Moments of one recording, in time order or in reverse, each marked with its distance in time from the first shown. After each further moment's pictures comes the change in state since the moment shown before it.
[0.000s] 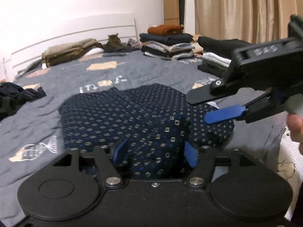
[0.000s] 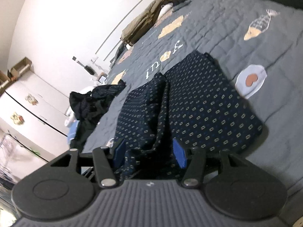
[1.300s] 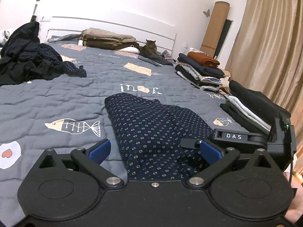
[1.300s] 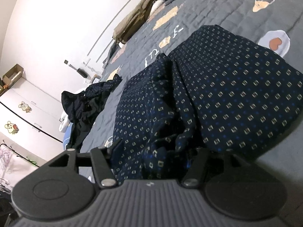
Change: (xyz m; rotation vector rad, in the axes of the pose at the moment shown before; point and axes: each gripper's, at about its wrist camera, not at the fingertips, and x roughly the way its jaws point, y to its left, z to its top) left arm -0.074 0.091 0.003 -0.395 -0.056 0.028; right arm 0.074 0.026 -0.036 0.051 -0.041 -0.063
